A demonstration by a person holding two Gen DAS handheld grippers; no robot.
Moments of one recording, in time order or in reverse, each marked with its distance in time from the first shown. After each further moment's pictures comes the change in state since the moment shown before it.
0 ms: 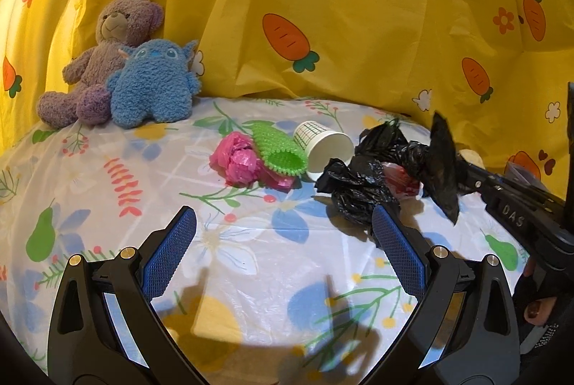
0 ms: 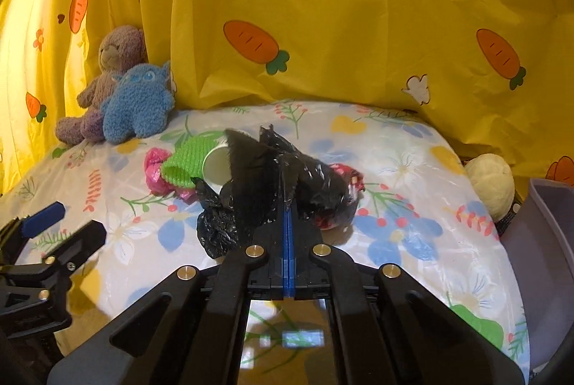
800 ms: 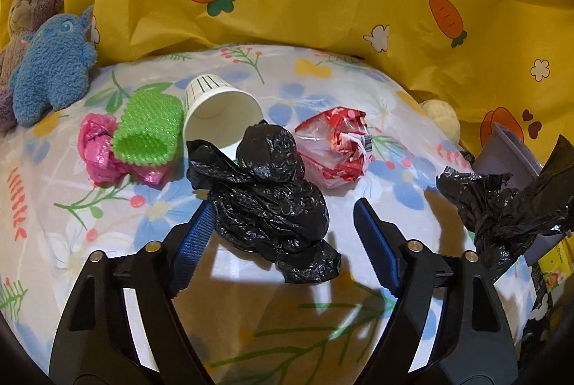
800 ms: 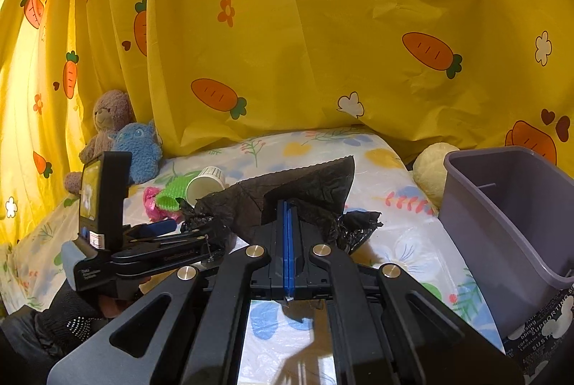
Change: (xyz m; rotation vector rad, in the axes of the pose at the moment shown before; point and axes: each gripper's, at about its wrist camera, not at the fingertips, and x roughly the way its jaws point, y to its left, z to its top) left arm 0.101 -0.083 0.007 0.083 0.239 -0.167; right arm -0.073 -0.064 -0.027 0.151 -0.110 -0.014
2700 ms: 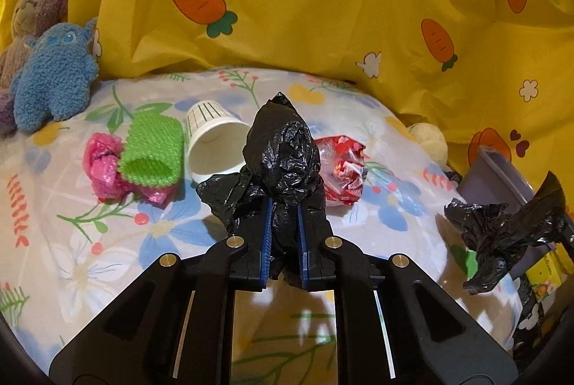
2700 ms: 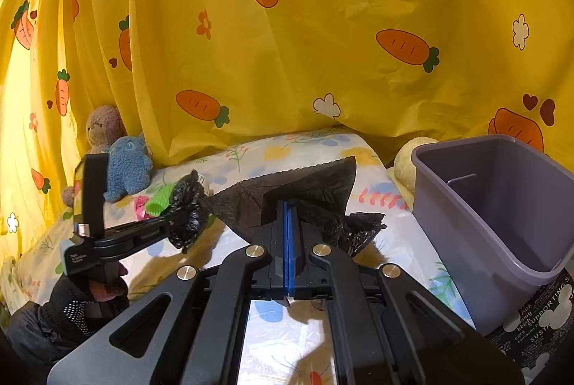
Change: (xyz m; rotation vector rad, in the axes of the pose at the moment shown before) left arm -0.033 0.007 0.010 -0.025 -0.111 -0.031; right arm -0.021 -0.032 -0.002 0.060 -0.028 -0.014
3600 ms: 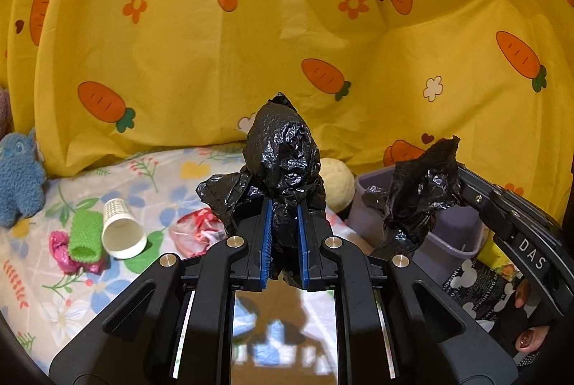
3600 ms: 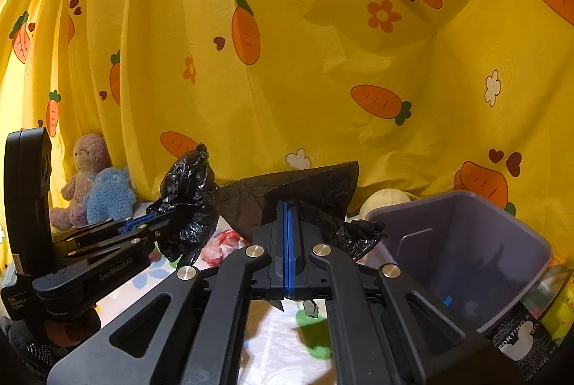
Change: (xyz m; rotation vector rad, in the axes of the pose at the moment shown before) left arm -0.069 -0.142 0.027 0.240 -0.158 -0.219; right arm -0.044 -0.027 0.047 -0.038 -0.141 -0.116
